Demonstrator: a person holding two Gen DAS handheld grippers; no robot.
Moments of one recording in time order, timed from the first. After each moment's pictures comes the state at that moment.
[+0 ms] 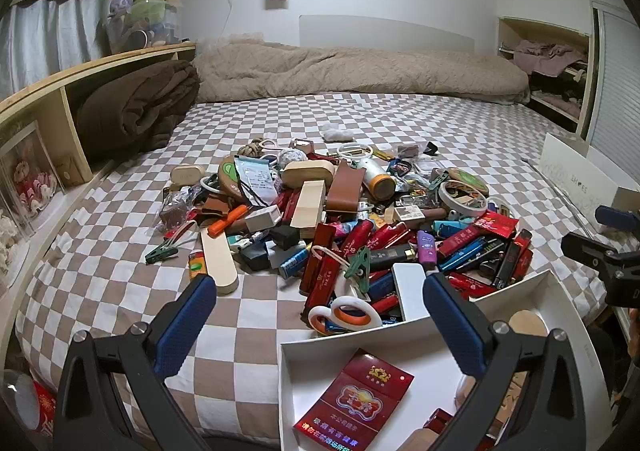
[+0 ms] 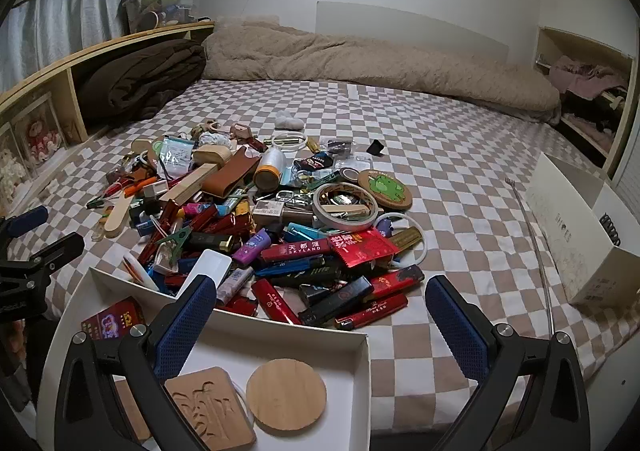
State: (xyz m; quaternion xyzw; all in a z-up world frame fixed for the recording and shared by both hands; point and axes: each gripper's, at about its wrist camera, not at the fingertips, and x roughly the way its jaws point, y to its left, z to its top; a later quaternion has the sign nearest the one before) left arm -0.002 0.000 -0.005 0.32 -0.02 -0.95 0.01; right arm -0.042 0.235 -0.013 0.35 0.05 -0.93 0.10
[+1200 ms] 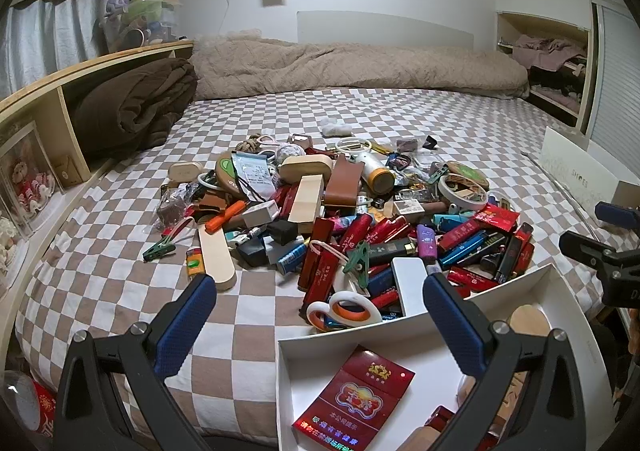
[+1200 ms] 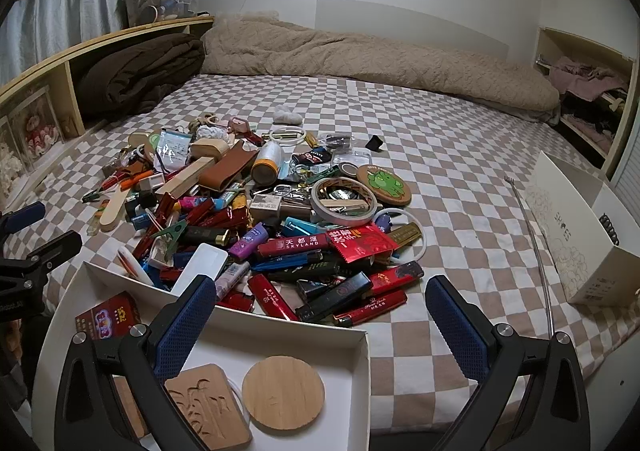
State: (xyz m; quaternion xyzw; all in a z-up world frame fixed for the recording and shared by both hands) left arm -0.002 0.001 -0.010 0.32 -0.02 -0.95 0.01; right arm -0.042 0.233 -0.018 0.35 0.06 -0.93 0.09
